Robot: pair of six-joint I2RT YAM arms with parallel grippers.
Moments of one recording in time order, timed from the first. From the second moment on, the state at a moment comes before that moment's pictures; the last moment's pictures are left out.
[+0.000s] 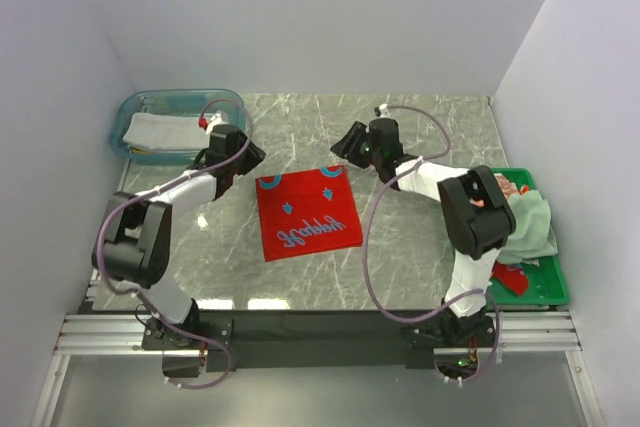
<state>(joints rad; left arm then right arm) -0.27 1.66 0.94 0.15 -0.05 -0.85 0.40 1.90 1.11 0.32 -0.15 0.81</state>
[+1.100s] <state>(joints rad) -0.43 1.69 1.06 -0.27 -0.40 -0.77 0.65 1.62 0.92 -0.29 0.04 0.51</state>
